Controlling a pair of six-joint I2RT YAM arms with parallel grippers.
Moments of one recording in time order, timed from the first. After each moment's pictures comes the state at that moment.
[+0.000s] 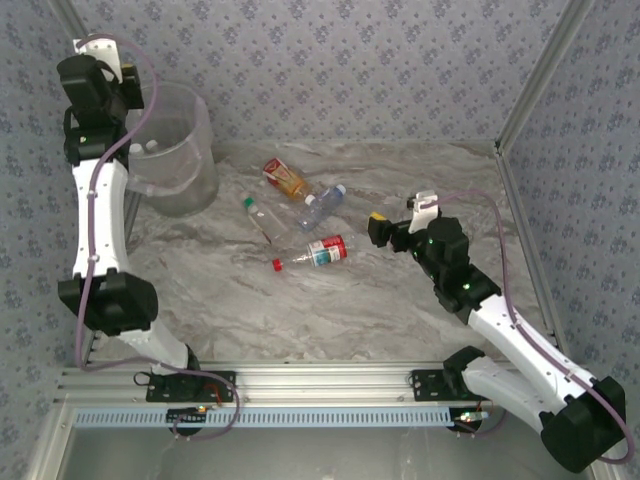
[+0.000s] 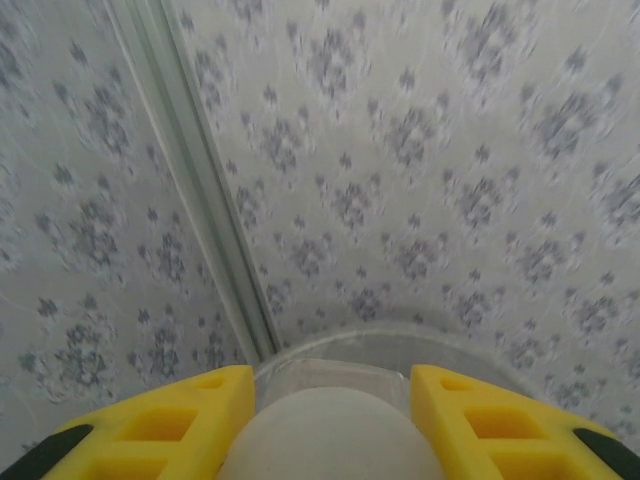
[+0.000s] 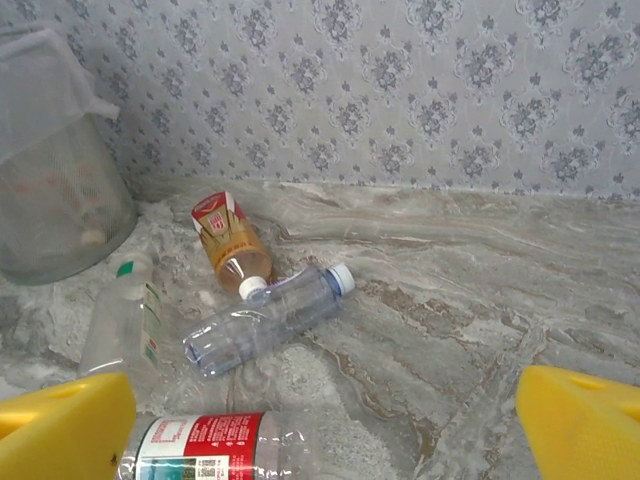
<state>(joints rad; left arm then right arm) 0.15 1.69 1.98 -0.40 -0.08 0.12 0.51 0.89 0.67 -0.01 0.13 0.19</state>
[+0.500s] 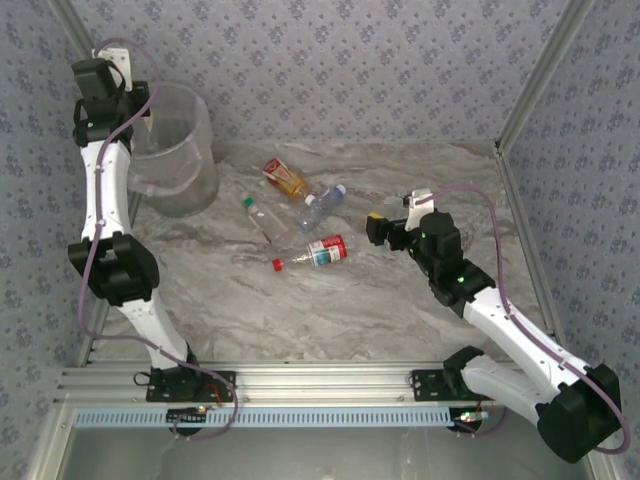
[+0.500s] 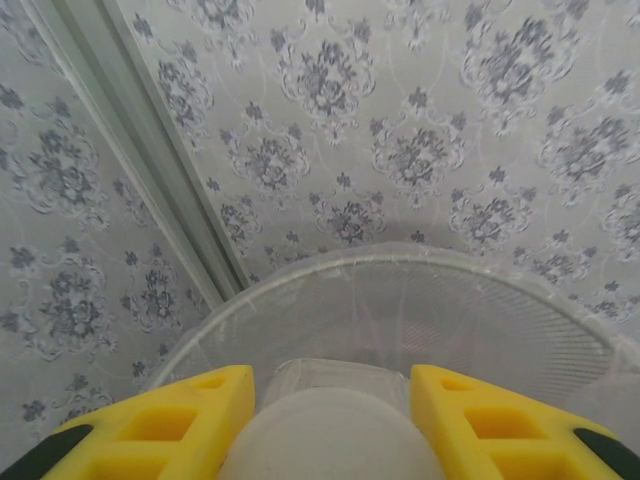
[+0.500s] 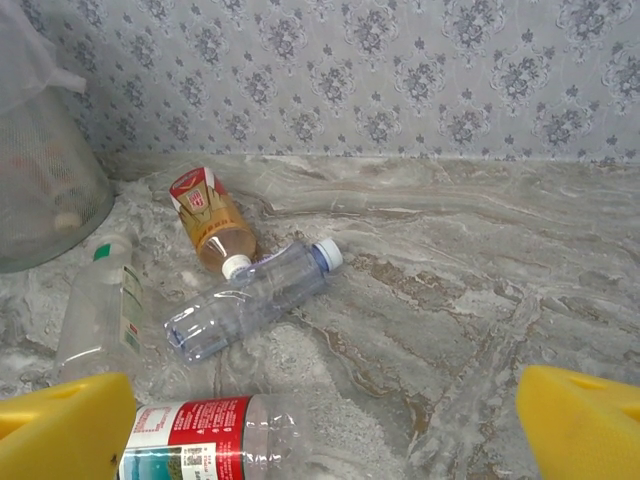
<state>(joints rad) 0.19 1.94 2.14 -0.49 0.01 0.15 0.51 0.95 0.70 -0.05 0.16 0.22</state>
